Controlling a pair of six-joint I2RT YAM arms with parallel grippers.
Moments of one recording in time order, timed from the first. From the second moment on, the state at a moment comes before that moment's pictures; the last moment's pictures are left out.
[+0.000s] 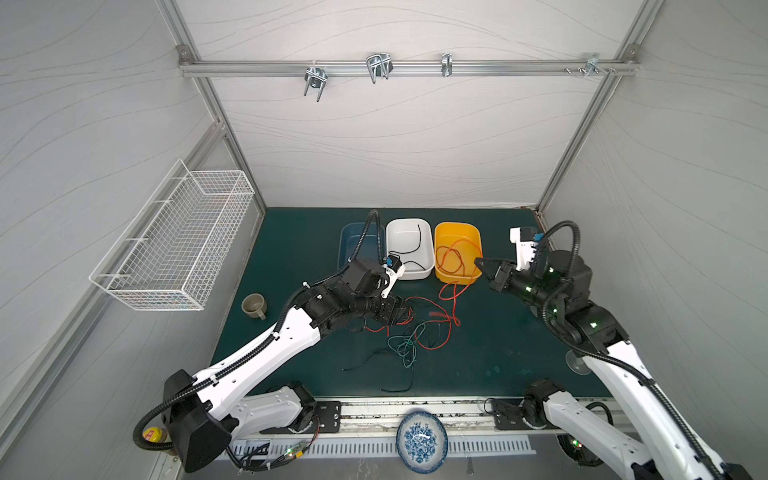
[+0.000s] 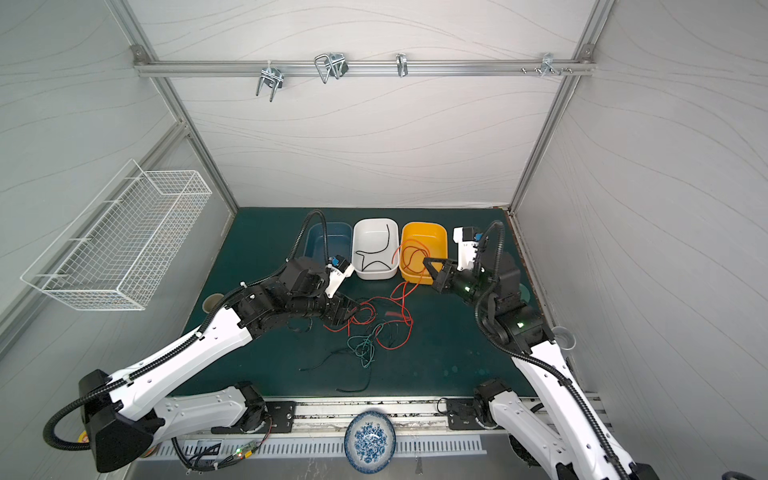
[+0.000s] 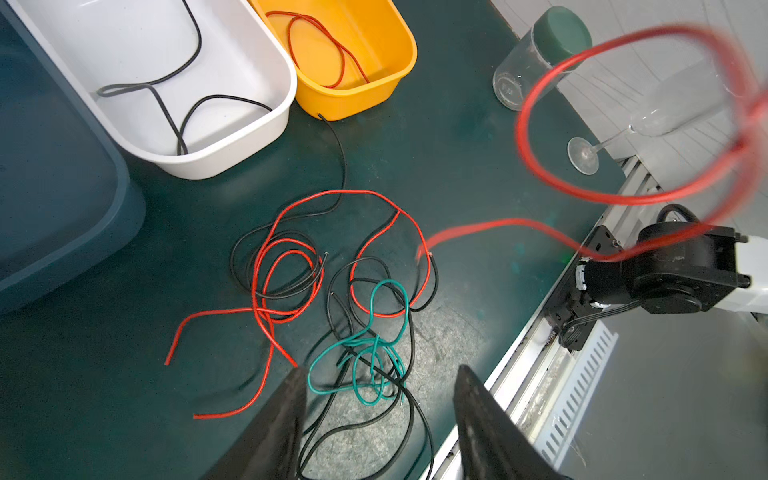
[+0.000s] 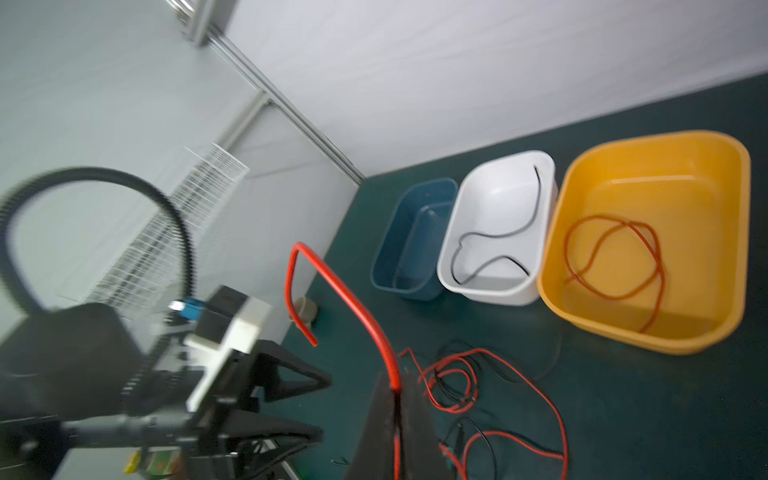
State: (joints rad) left arm -0.75 1.13 1.02 -0.68 0.22 -0.25; right arm 0.43 0.80 1.00 -0.44 -0.38 0.57
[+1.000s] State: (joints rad) left arm -0.82 0.93 0.77 -0.14 0.49 -0.60; right arm 0.46 0.88 0.97 -0.38 -0.61 0.68
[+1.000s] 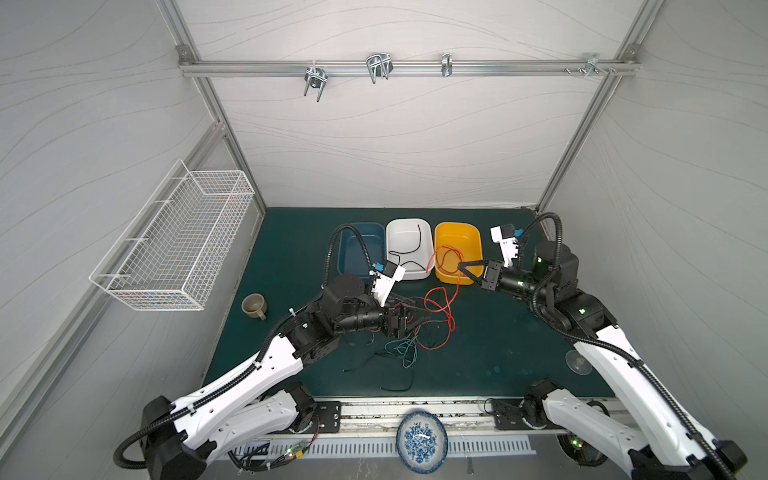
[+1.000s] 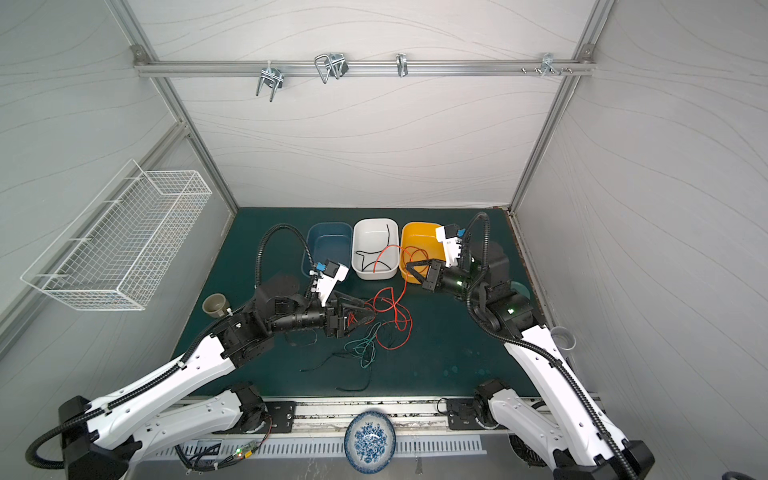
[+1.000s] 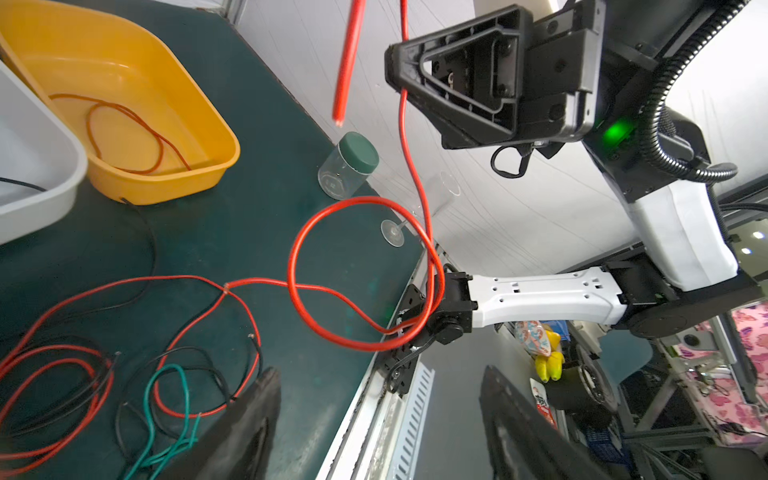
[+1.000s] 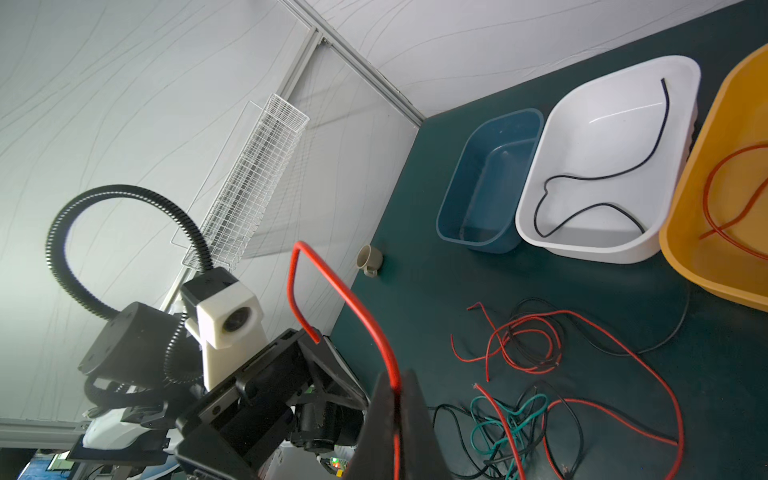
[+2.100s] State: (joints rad) left arm -0.87 1.00 0.77 -0.05 0.49 -0.69; right arm 0.52 0.81 0.80 -0.23 -0.69 0.71
